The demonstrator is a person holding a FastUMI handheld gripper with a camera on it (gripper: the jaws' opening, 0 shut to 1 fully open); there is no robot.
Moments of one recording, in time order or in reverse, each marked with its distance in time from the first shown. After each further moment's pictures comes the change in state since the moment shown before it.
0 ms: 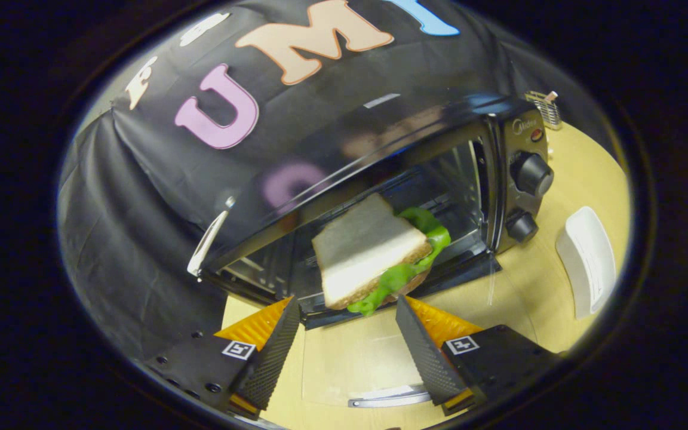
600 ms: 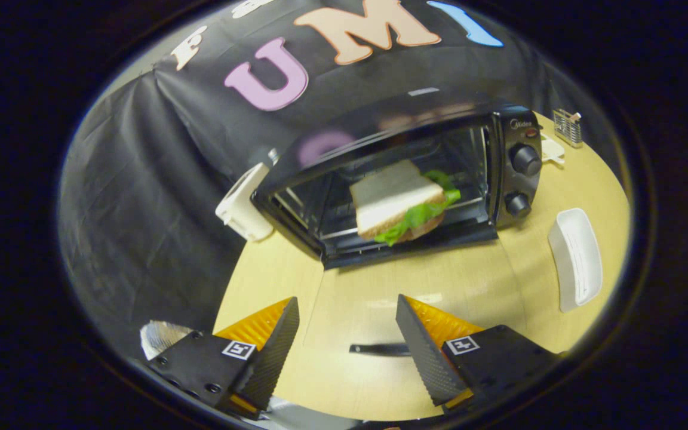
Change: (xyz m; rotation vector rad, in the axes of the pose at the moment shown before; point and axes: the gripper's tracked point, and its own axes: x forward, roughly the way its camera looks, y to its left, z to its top) arm -0.072 0.000 -0.073 -0.221 0.170 0.047
